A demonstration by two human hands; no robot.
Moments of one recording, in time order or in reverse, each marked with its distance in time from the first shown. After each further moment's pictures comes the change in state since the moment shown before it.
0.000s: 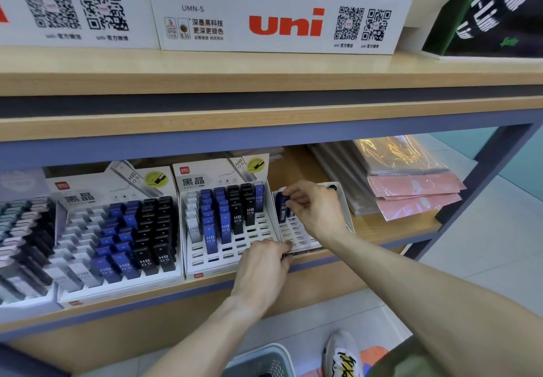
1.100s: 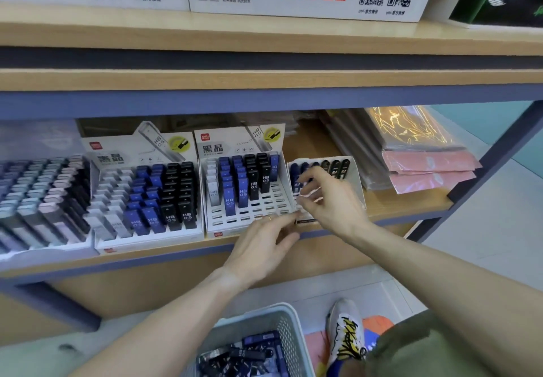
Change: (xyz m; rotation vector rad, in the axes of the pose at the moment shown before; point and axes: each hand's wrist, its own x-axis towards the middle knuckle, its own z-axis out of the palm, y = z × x) left_hand -0.033 -0.026 -0.020 -0.166 -0.118 0.096; right_hand -0.048 -0.023 -0.017 -0.137 -0.173 -0.029
